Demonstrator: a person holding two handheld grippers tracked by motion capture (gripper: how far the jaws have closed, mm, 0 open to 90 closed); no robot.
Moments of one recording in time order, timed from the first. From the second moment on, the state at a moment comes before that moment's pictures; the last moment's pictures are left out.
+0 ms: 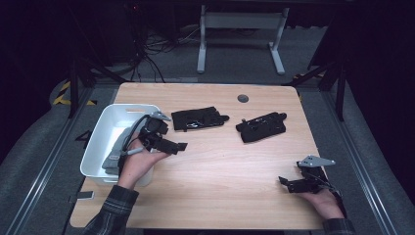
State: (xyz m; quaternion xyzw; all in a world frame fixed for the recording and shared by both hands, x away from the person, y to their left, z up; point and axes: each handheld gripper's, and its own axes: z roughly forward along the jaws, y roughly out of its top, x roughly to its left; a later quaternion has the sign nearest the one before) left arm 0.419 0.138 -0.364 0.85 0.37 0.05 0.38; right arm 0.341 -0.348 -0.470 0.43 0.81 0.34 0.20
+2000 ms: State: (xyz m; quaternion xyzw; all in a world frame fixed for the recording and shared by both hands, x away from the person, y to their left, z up) left arm 0.374 0.103 -0.478 0.89 0.25 0.09 0.36; right arm 0.389 -0.304 -0.421 0.41 0.81 0.39 0.17
